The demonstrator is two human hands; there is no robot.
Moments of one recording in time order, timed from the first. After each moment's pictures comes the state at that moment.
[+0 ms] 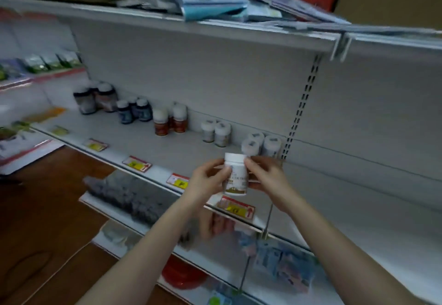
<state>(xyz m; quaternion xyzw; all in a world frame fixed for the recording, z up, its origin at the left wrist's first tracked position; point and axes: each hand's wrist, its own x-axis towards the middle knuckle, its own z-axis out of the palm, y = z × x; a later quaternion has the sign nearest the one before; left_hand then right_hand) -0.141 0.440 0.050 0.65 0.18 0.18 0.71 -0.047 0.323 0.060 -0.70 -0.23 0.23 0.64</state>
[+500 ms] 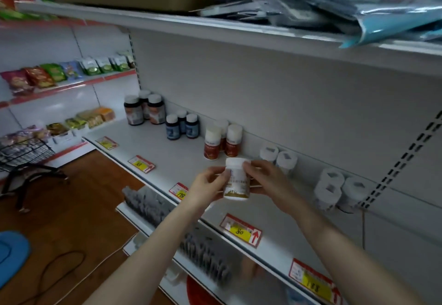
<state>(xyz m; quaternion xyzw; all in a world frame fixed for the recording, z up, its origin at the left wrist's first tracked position) -0.145 0.619 0.044 0.63 0.25 0.19 0.71 -0.021 0.515 0.055 -0.68 -0.30 0.32 0.58</state>
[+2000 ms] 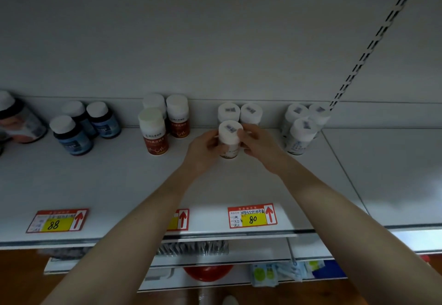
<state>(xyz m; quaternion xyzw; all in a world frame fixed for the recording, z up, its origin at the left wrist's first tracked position) -0.006 0.704 -0.023 0.81 0.04 0.02 0.58 0.014 0.559 0.014 -0.80 -0.05 0.15 0.57</state>
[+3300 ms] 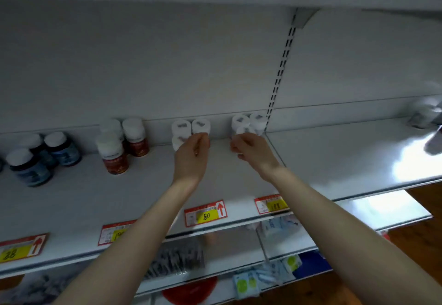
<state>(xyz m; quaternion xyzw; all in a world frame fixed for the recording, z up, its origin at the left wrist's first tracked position) -0.055 0.614 0.040 0.83 0.02 0.17 0.53 -0.026 0.470 0.042 -0.82 -0.01 0.03 0.57</state>
